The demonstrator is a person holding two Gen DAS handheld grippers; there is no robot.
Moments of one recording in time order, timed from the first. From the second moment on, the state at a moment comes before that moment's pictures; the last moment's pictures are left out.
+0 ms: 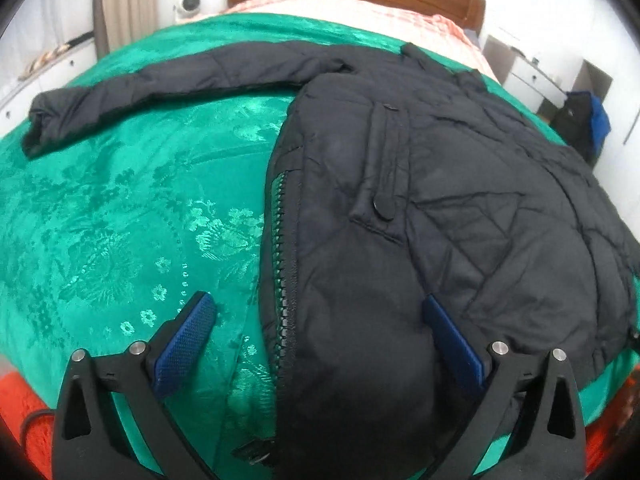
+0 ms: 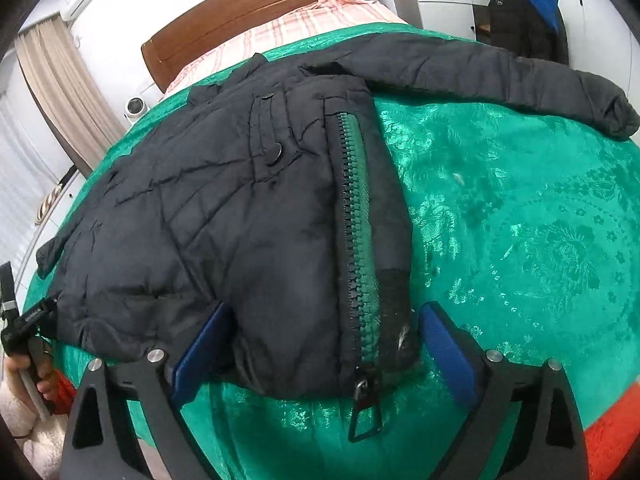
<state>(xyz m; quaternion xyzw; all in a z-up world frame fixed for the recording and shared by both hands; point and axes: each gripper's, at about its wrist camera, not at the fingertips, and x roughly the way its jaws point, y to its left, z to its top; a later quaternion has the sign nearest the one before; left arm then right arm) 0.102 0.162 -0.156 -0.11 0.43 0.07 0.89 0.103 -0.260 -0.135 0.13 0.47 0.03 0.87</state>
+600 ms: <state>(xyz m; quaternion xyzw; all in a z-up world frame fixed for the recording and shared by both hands) 0.112 0.207 -0.085 -0.11 0.33 0.07 0.94 0.121 -0.284 -0.142 0.11 0.46 0.03 0.88</state>
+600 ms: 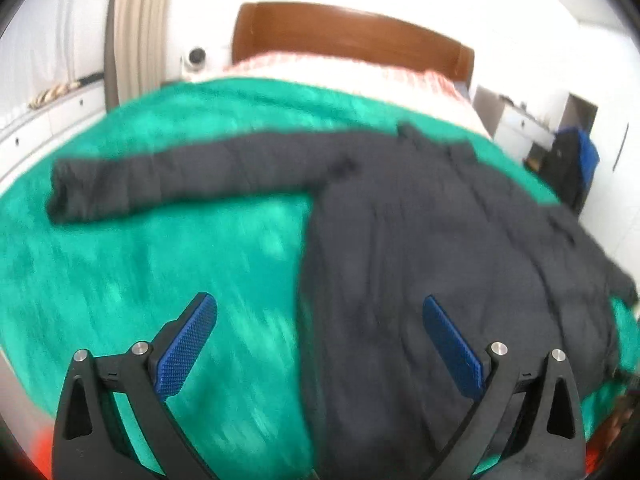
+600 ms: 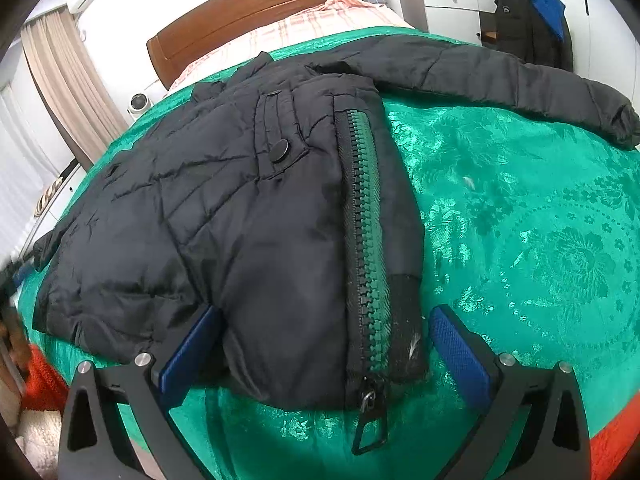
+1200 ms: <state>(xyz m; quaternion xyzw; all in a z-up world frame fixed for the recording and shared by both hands) 0.232 0.285 -0.176 -0.11 0.43 0.16 0.88 0.117 -0.289 -0.143 0.12 0.46 0.03 0.88</state>
